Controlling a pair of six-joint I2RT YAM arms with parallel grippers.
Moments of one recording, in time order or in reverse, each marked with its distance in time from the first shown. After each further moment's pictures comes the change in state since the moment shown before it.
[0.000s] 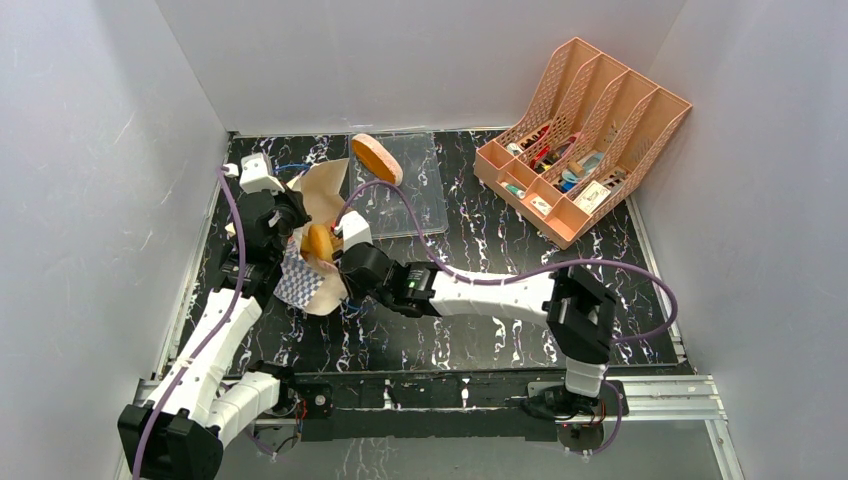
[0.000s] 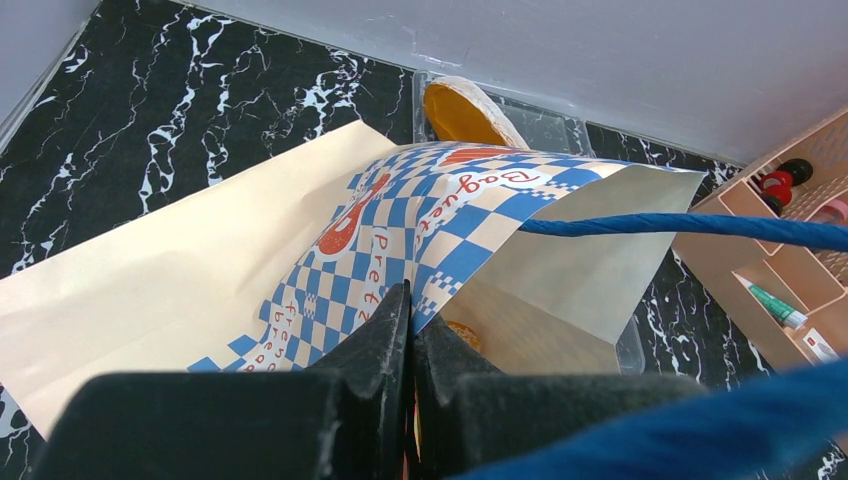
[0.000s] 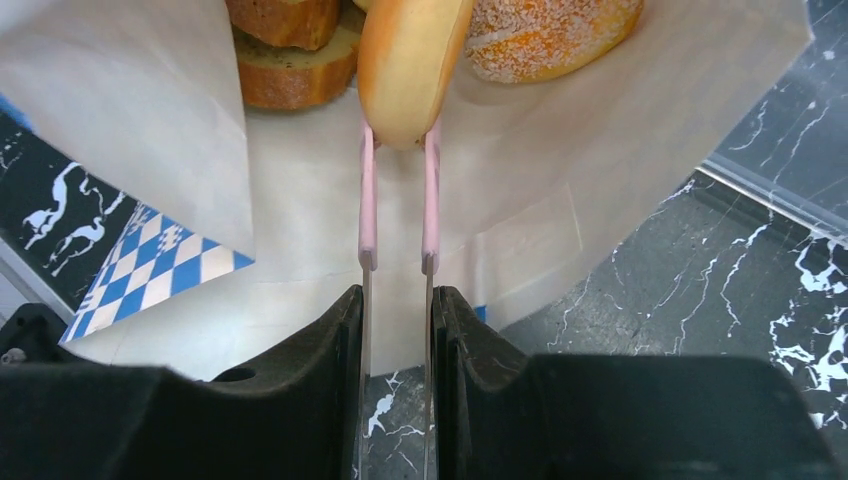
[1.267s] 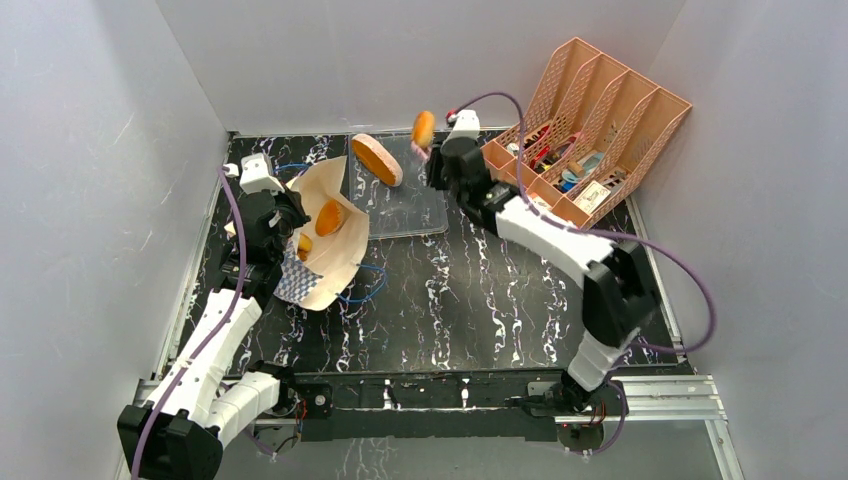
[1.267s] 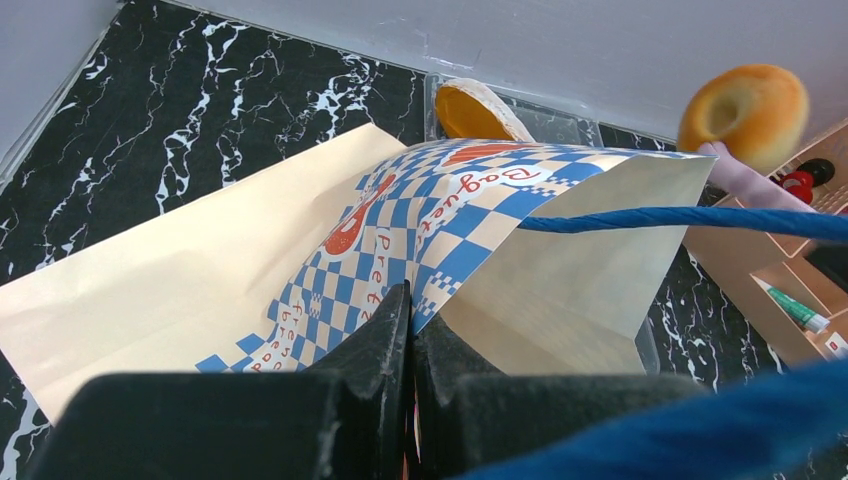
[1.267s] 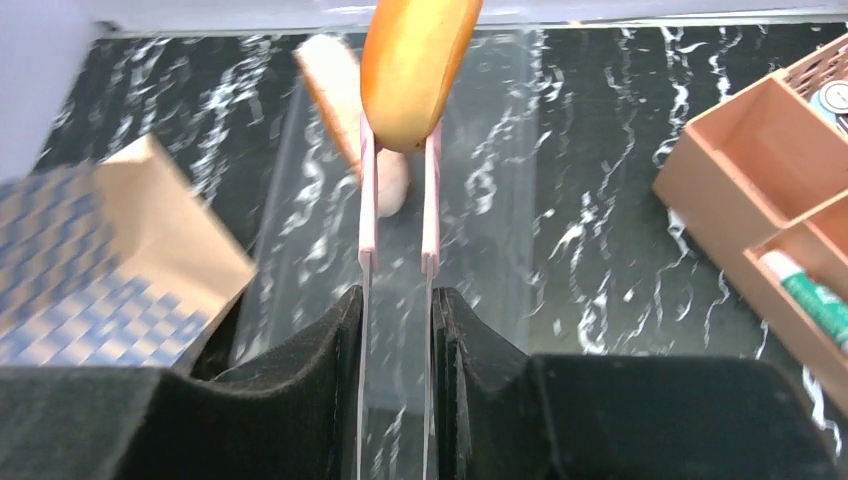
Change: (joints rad) left arm -0.005 -0.001 0.000 -0.003 -0.025 0.022; right arm -0.543 -0.150 -0.018 0.100 -0.064 -0.025
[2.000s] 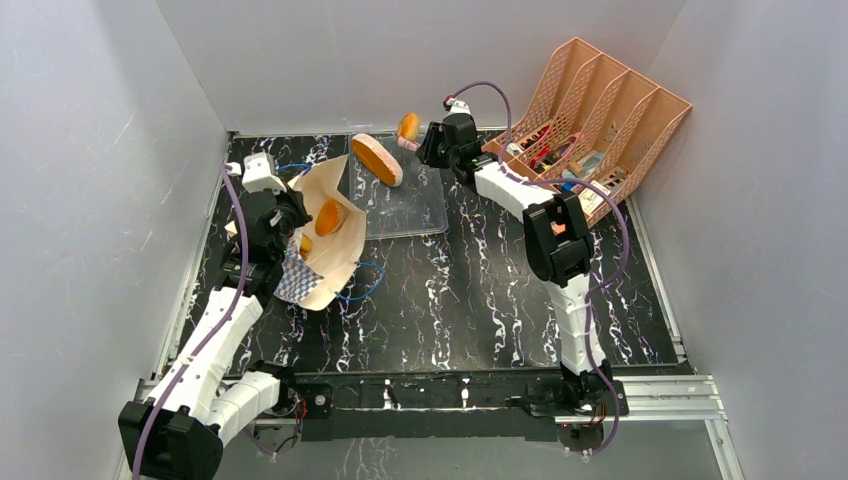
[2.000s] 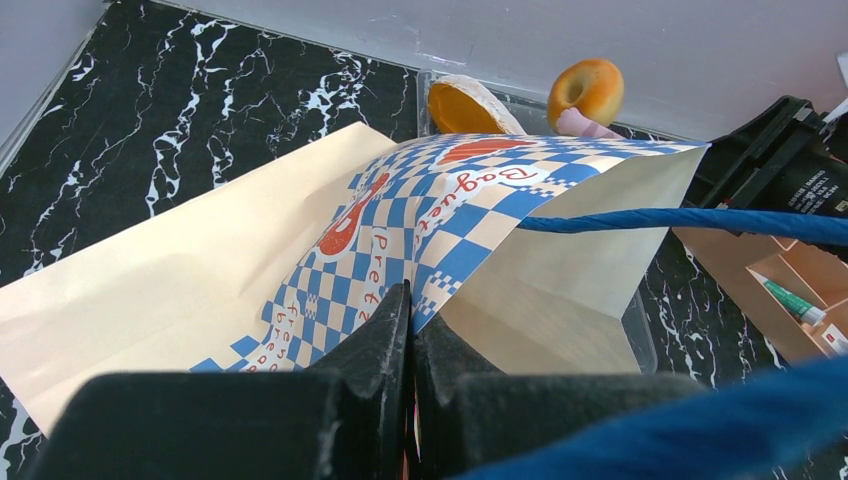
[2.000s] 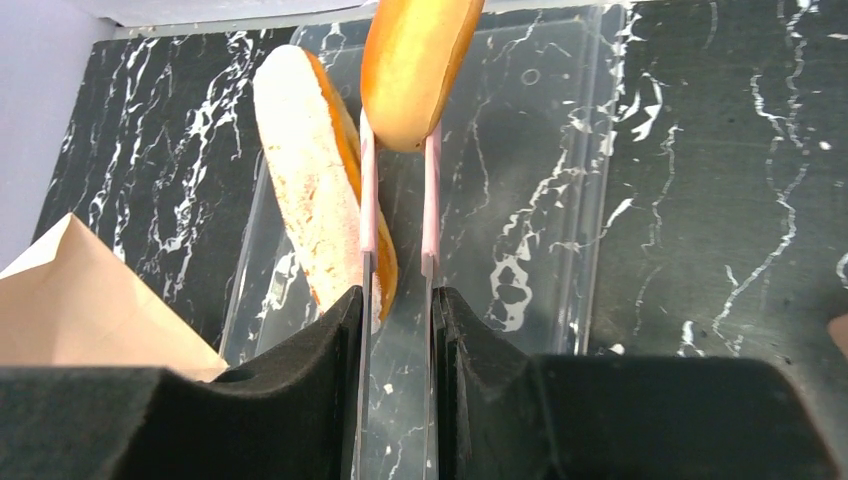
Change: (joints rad) left arm 0.000 0.009 -0.003 0.013 0.024 0.005; right arm -0.232 0.582 0.472 0.041 -0.373 0.096
